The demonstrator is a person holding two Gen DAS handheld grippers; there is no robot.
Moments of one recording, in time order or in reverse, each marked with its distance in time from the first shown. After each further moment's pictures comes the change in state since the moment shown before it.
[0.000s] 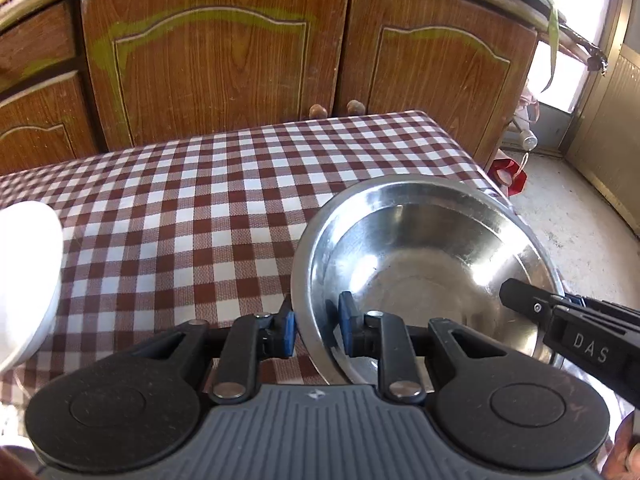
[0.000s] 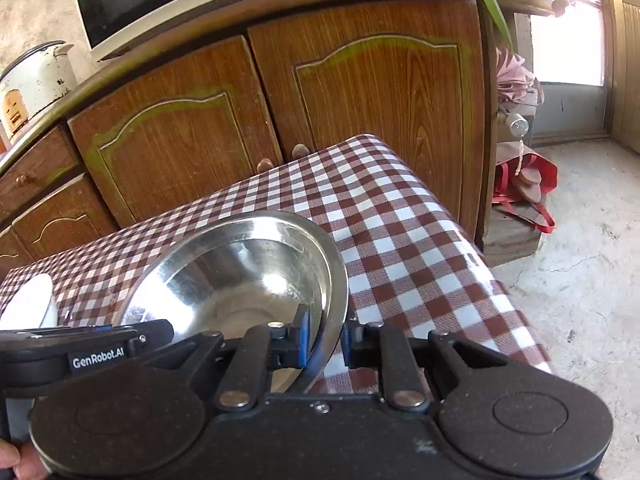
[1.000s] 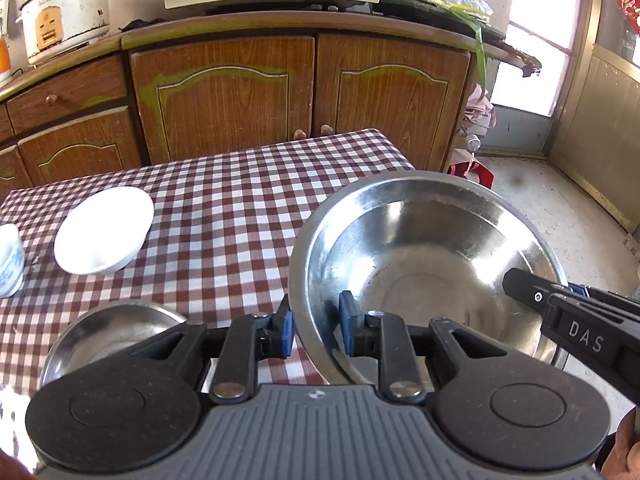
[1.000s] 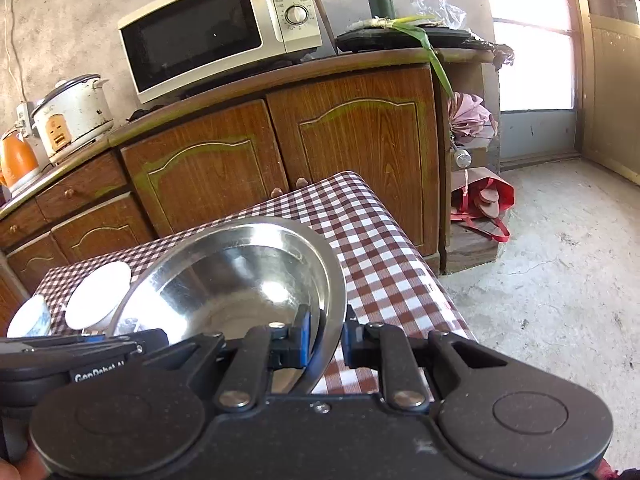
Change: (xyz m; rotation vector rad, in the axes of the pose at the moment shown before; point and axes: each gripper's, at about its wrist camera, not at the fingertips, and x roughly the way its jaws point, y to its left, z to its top) left arm -0.155 -0.047 -0.064 0.028 -0.060 0.030; right arm -0.190 0.008 -0.043 -0.003 -0.083 -0.027
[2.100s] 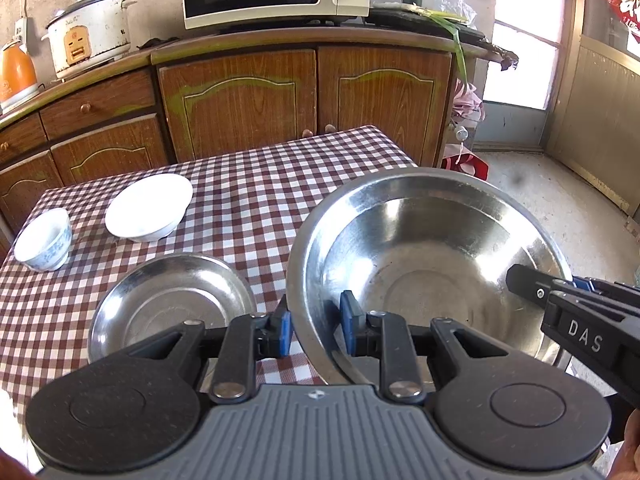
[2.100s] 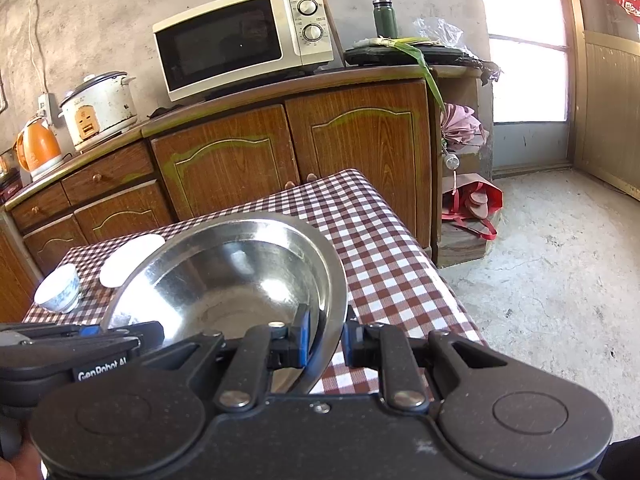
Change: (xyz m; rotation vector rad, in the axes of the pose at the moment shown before) left arm -0.078 0.002 -0.060 0.041 -0.037 0.036; right arm -0.089 0.017 -0.051 -0.030 -0.023 -0.002
